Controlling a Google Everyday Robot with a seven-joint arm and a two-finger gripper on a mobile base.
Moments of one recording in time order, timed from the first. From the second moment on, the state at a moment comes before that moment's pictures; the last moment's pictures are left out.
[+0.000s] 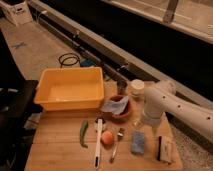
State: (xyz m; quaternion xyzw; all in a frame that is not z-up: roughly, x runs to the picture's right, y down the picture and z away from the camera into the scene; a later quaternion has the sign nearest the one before) arm 0.205 0.231 0.720 -0.36 -0.23 -0.44 0.79
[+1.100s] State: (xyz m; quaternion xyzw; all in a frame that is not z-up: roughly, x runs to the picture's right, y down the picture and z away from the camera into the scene) arm 0.191 0.268 0.742 -0.41 -0.26 -0.44 0.75
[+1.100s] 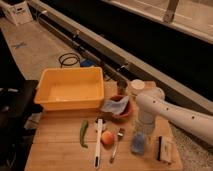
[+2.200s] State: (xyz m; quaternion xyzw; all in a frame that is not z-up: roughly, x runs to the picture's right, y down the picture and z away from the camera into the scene) arm 0.187 0.287 0.771 -0.42 -0.29 -0.45 0.74
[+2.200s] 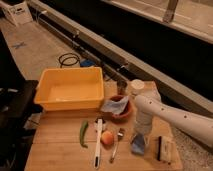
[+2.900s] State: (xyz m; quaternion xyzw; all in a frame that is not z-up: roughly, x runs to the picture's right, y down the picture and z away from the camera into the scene) arm 0.197 0.292 0.759 -0.43 -0.26 -0.43 0.75
